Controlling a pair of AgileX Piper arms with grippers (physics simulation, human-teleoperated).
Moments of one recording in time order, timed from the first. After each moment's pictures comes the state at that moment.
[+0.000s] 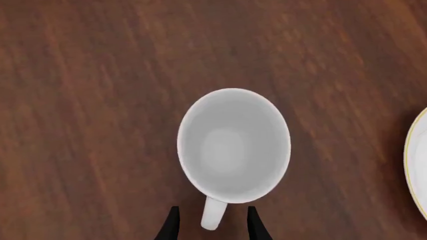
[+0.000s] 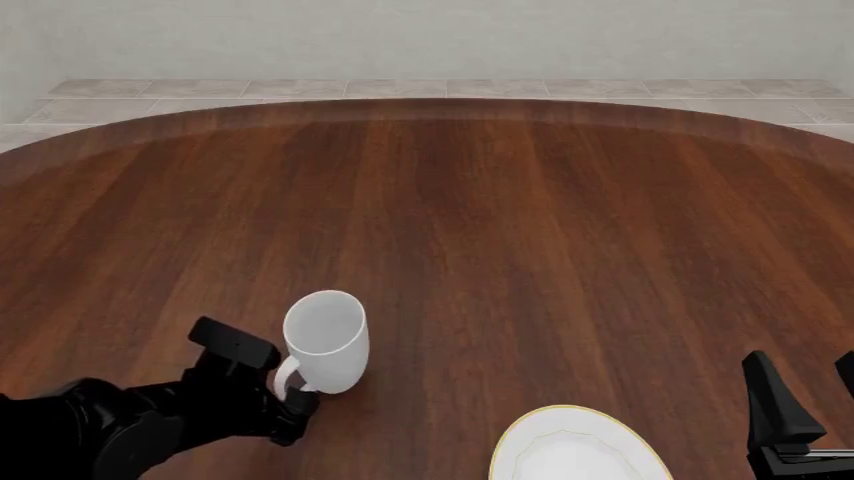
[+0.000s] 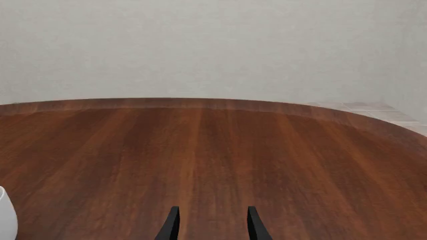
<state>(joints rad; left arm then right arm) -0.49 1.34 -0.36 -0.04 -0.09 0.00 0.00 0.00 0.00 0.00</state>
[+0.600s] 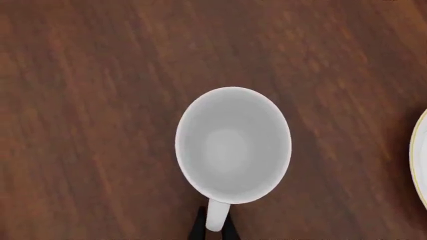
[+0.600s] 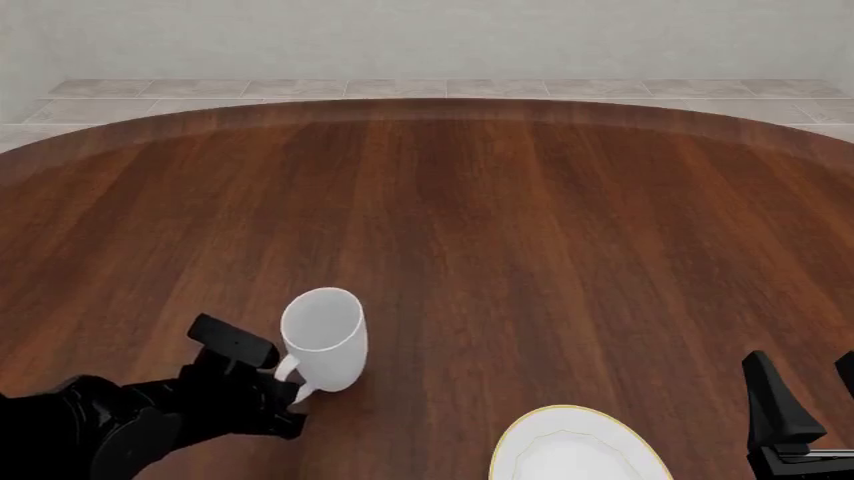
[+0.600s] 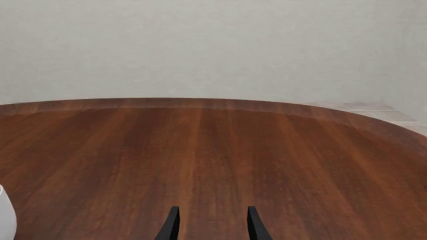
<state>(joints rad) -0.48 1.33 -0.36 -0.03 -0.06 0.00 0.00 0.00 0.00 0.00</state>
